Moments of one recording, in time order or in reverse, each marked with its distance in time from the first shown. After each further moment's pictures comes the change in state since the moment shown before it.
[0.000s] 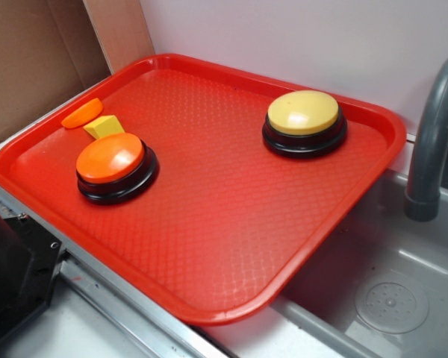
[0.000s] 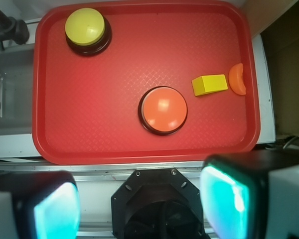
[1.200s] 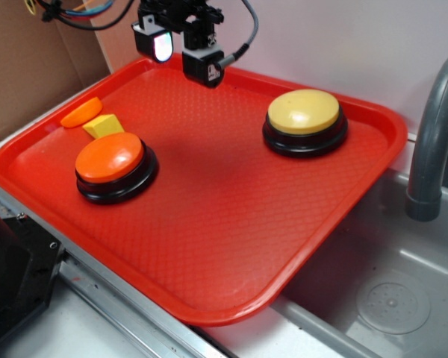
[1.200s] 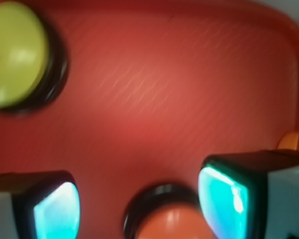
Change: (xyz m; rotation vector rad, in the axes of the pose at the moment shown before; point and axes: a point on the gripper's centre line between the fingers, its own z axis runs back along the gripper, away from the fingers) arm 0.136 0.025 -0.162 0.127 0.151 0.003
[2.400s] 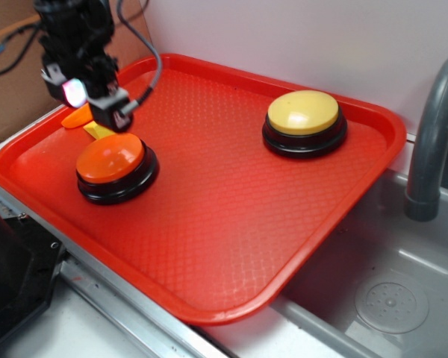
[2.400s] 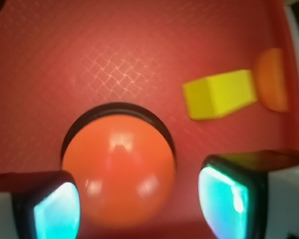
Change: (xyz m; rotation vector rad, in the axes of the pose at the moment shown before) arm -0.081 0.036 -0.041 -0.040 -0.034 0.045
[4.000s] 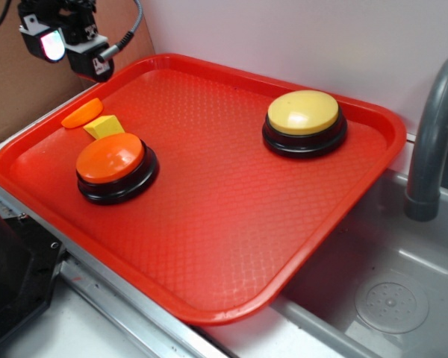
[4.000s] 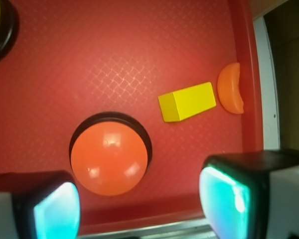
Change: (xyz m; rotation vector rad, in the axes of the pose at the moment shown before) arm -0.002 0.013 0.072 0.008 0.014 0.043
